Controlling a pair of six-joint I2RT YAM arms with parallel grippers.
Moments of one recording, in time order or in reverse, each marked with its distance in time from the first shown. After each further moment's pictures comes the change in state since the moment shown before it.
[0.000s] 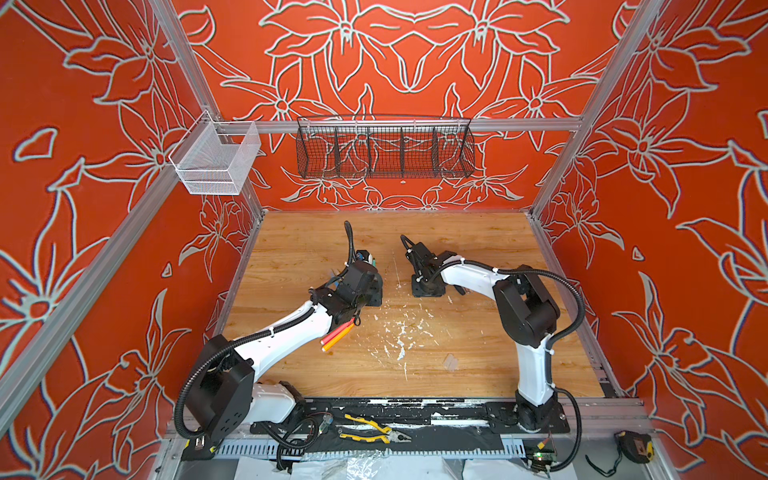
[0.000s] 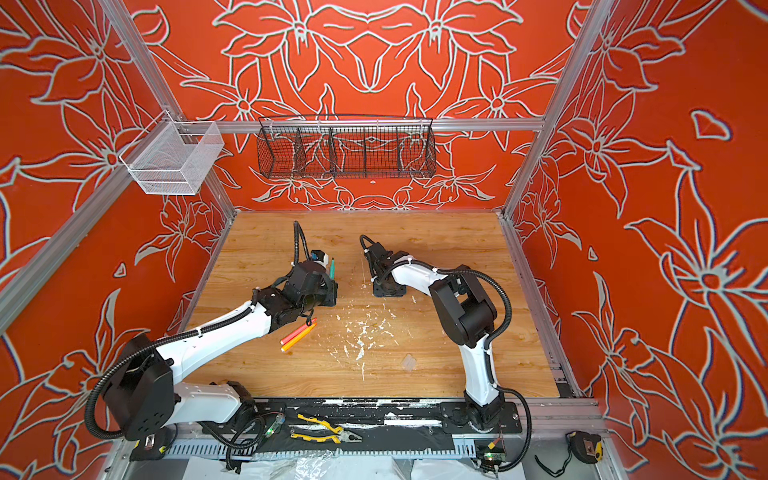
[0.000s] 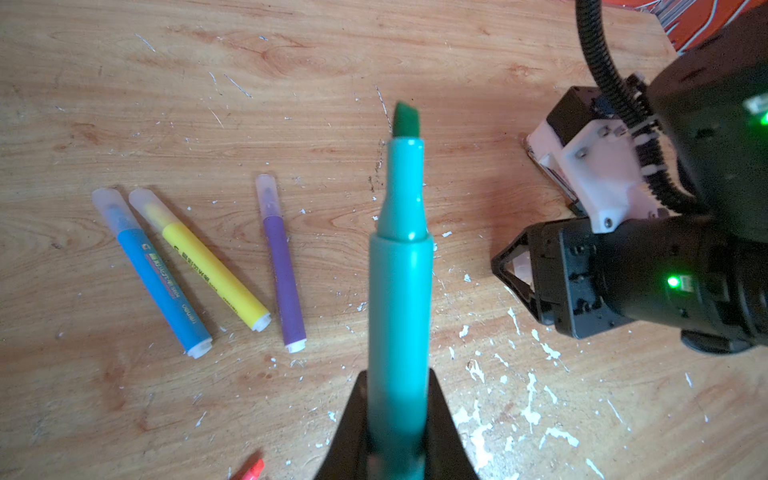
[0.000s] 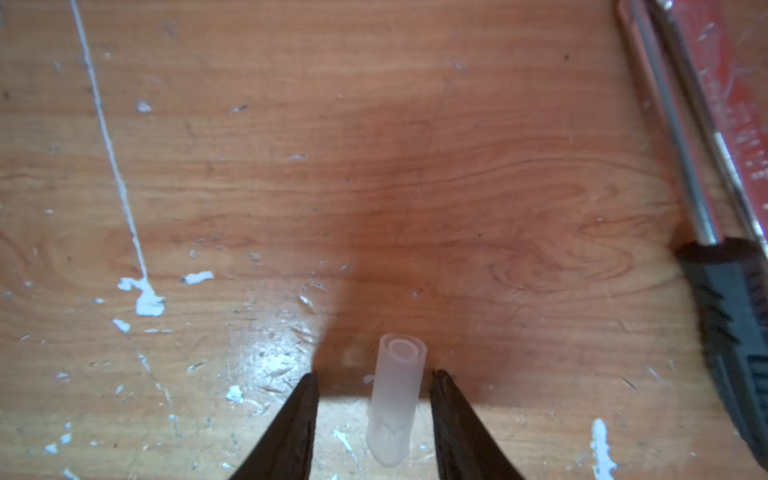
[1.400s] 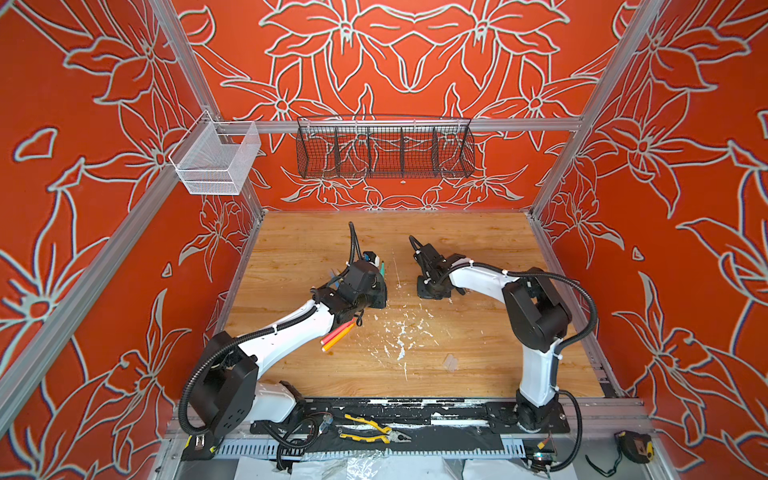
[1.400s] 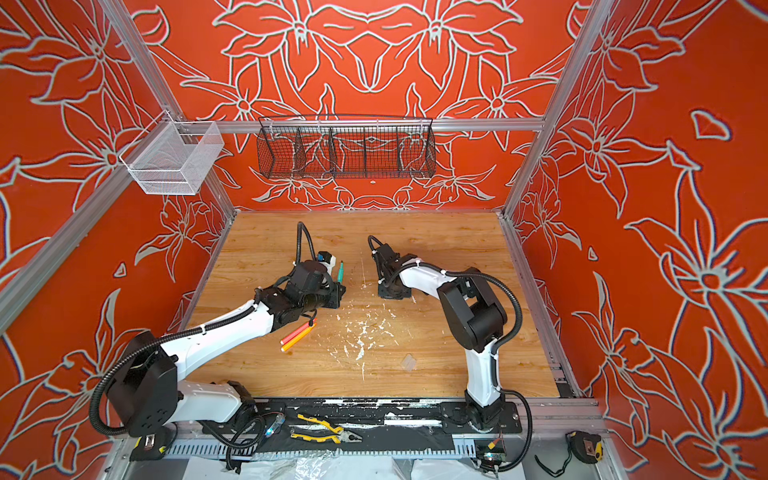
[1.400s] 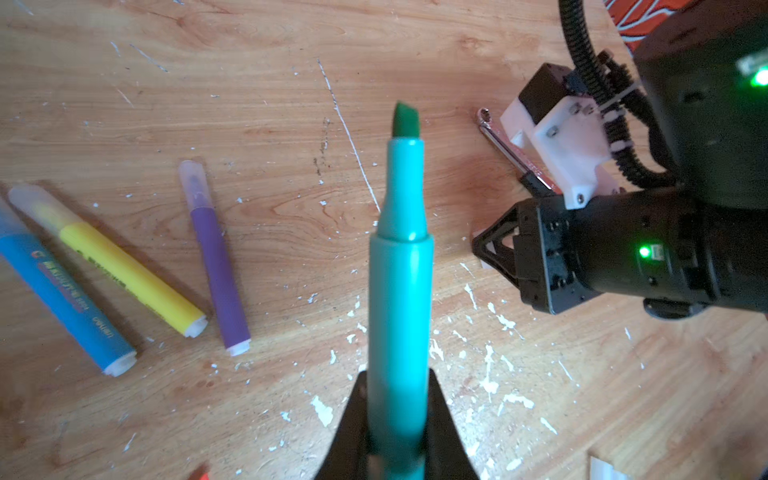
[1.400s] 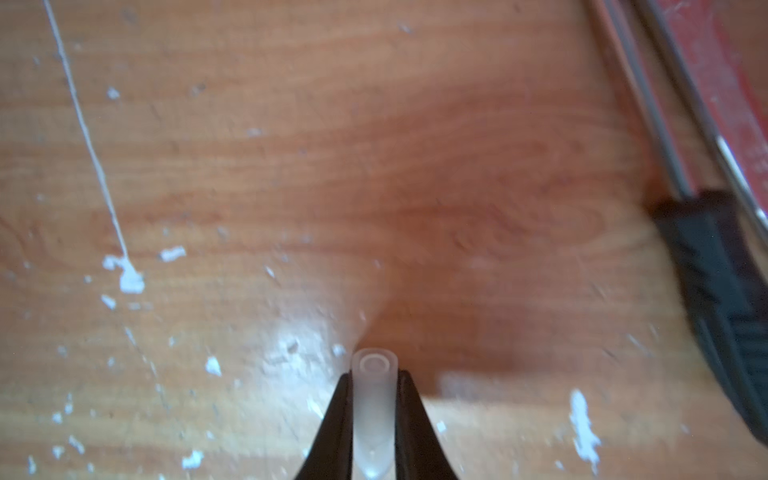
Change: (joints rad) left arm 0.000 0.019 0.000 0.041 0.150 0.018; right arm -0.030 -0.107 -0.133 0.059 -0.043 0.032
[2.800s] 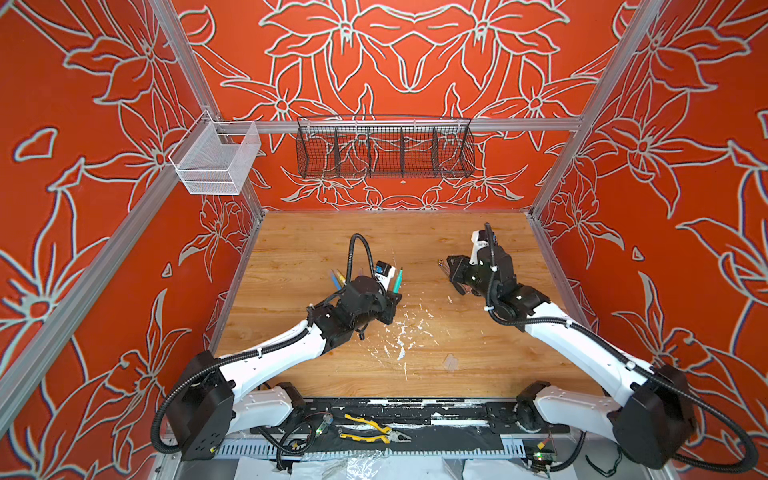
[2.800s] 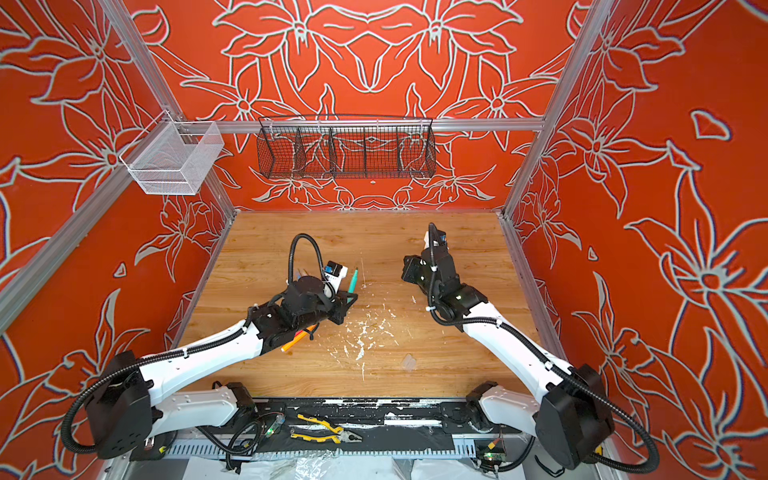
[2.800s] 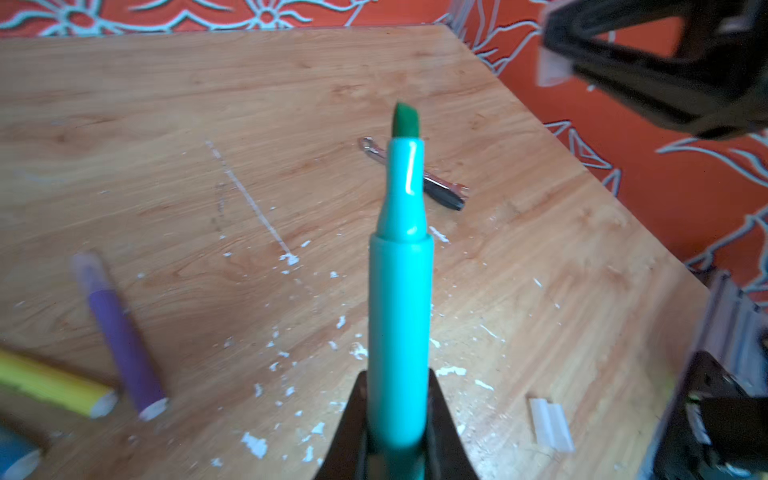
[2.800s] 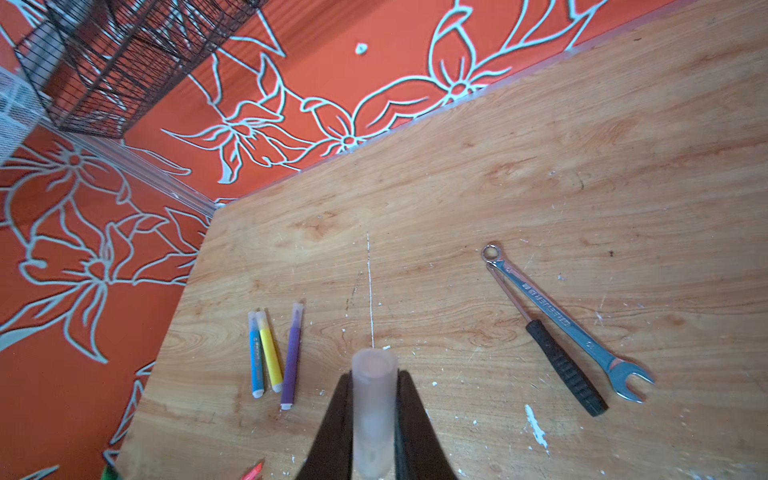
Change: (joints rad) left arm -0.153 -0.150 -0.132 0.213 0.047 0.169; right arm -0.064 -0.774 -0.486 0.557 0.002 0.064
